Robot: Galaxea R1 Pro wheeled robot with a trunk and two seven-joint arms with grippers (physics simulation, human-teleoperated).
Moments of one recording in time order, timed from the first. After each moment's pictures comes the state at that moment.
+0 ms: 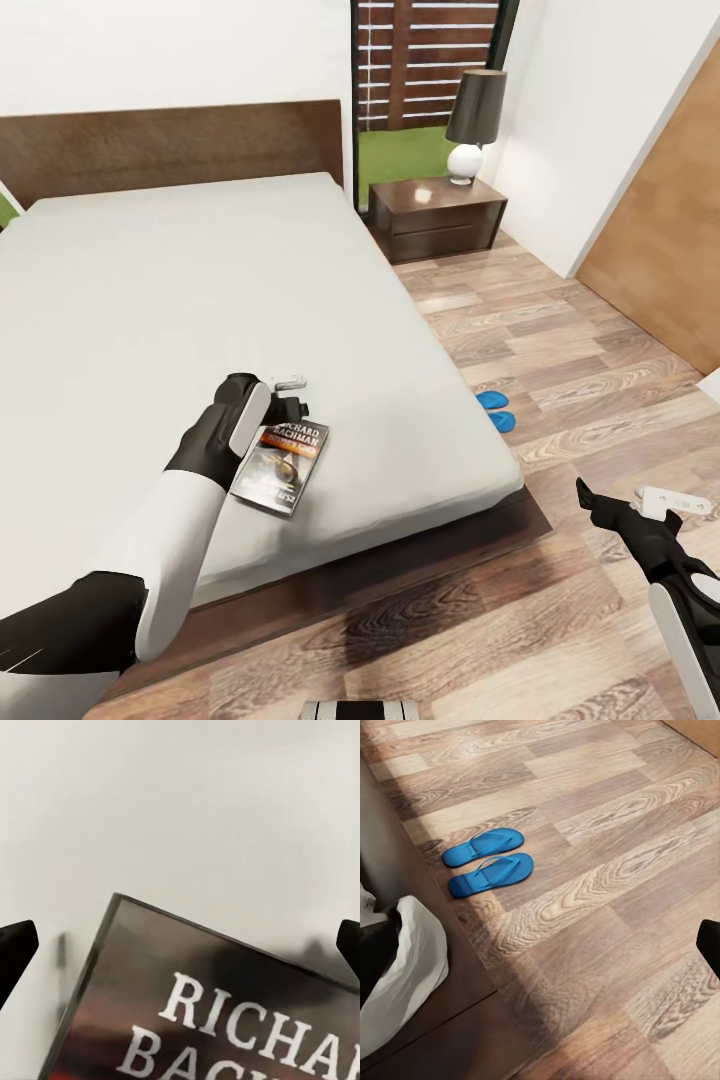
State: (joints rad) left arm -1.07 -0.11 -0.07 -0.86 0.33 0.97 0.31; right arm -0.23 -0.24 -0.28 -1.54 -0.22 0.33 -0.04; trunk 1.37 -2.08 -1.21
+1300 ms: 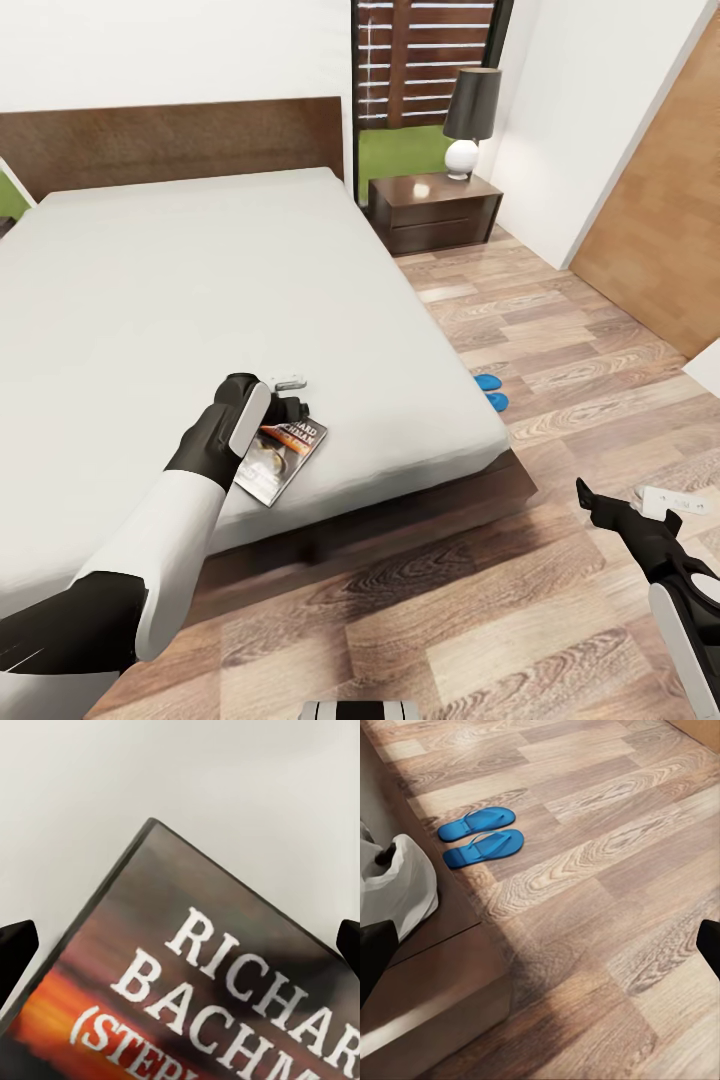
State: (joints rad) left arm -1.07 -0.11 -0.07 -0.86 0.33 0.97 0.31; right arm -0.23 -0.24 -0.28 -1.54 -0.22 0.33 -0.04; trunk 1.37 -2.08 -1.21
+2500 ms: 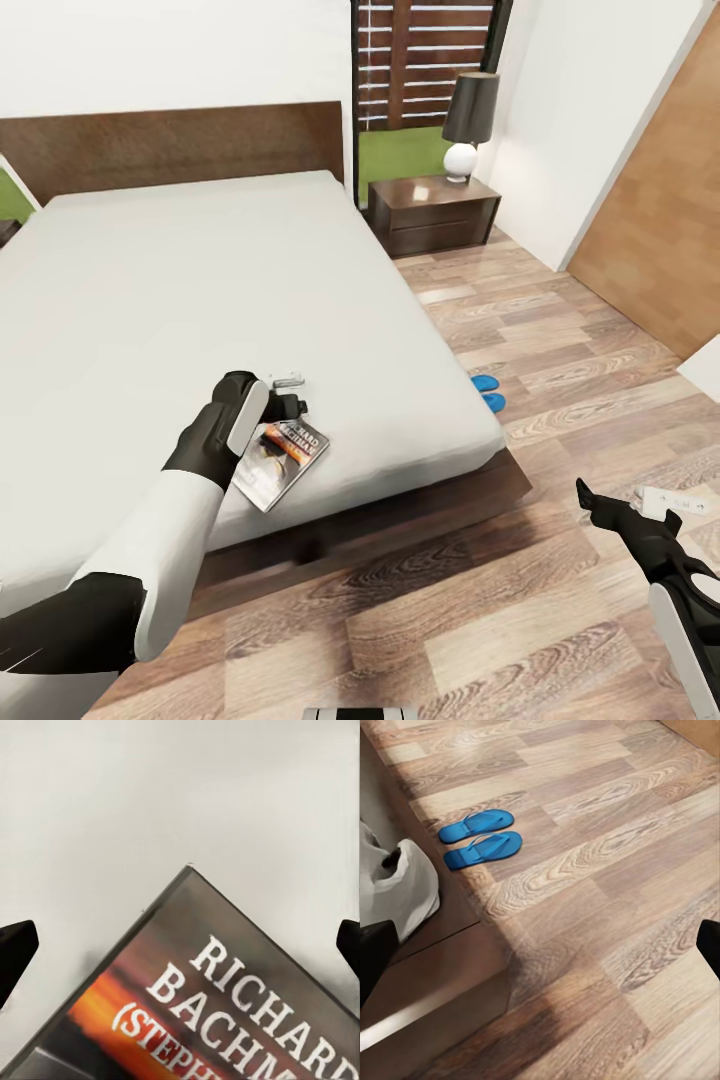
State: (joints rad) left arm -1.07 -0.10 -0.07 -0.88 0.33 0.97 0.31; right arm -0.23 -0.24 -0.28 -1.54 -0.22 0.33 -0.04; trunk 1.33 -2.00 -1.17
